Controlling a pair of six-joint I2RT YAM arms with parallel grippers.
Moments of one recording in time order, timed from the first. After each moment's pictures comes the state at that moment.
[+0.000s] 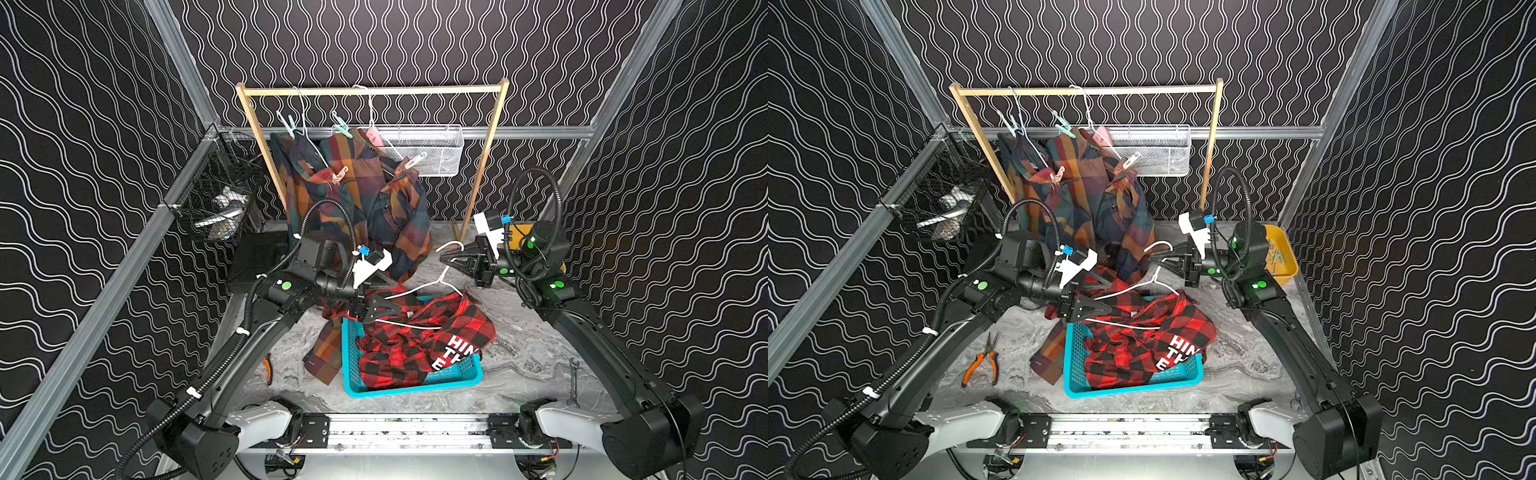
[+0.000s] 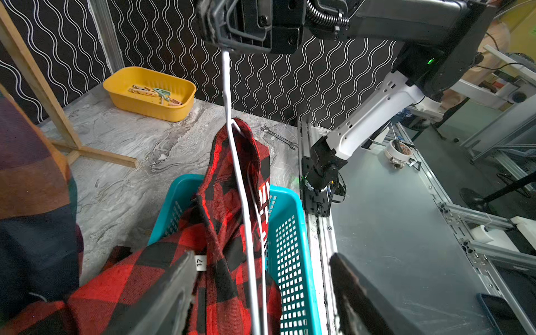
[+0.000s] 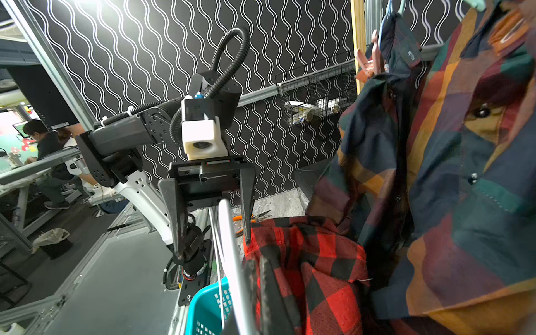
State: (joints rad) left arm -0.40 1.20 1.27 -0.71 0.97 0.32; right arm 0.32 1.22 1.14 0.07 -1.13 0.21
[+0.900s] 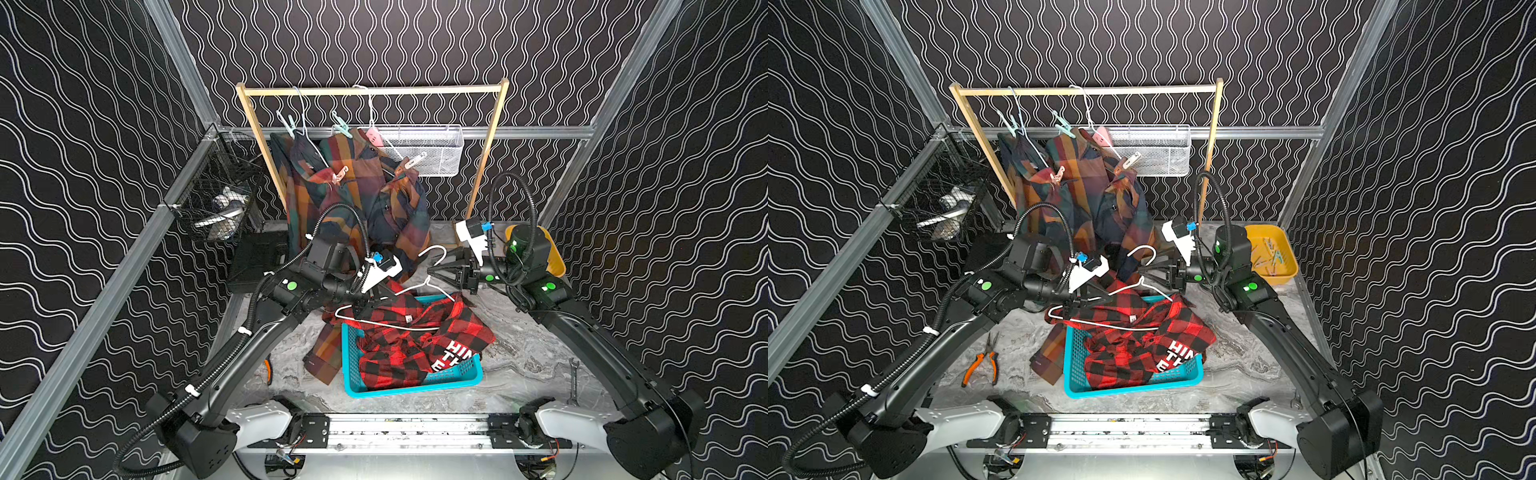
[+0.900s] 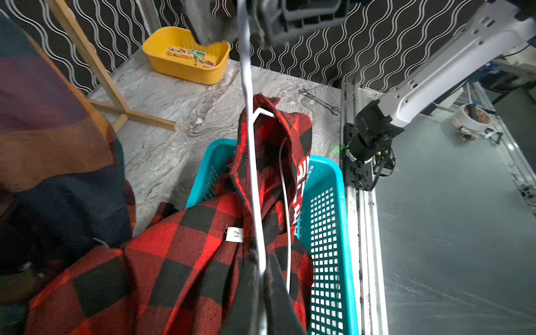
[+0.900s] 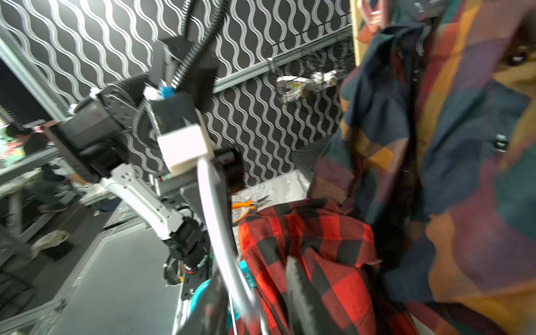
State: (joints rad) left arm -0.48 1.20 1.32 -0.81 0.67 0.39; right arm 0.41 1.19 1.09 -0.09 -0.98 0.15
